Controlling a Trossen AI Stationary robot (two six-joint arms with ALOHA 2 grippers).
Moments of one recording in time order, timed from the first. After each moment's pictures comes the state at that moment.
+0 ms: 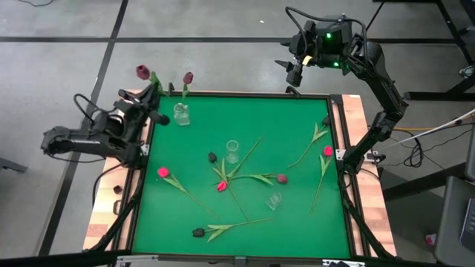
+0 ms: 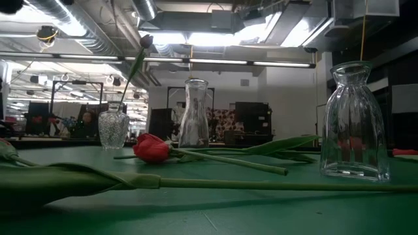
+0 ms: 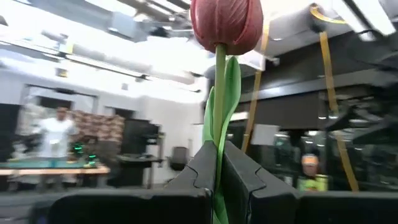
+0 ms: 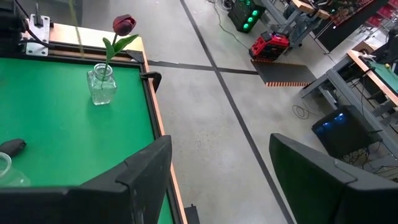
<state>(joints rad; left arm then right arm) 0.06 0.55 0.43 0.89 -0.85 0.53 -0.54 1.66 2.35 -1.13 0.01 -0.48</state>
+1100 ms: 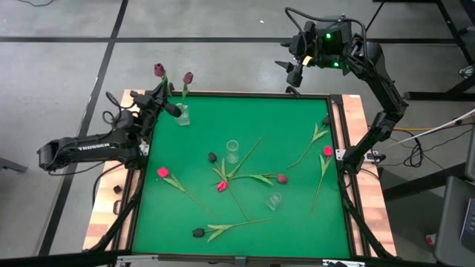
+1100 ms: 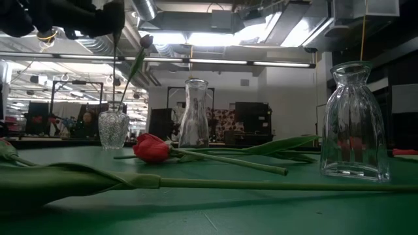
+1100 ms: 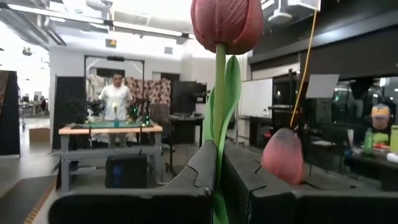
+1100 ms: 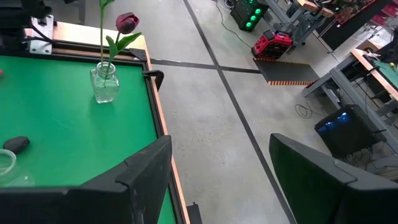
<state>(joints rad) 0.39 0.64 0.32 0.75 -0.81 0.28 -0.54 1.66 2.35 -1.14 0.01 -0.48</state>
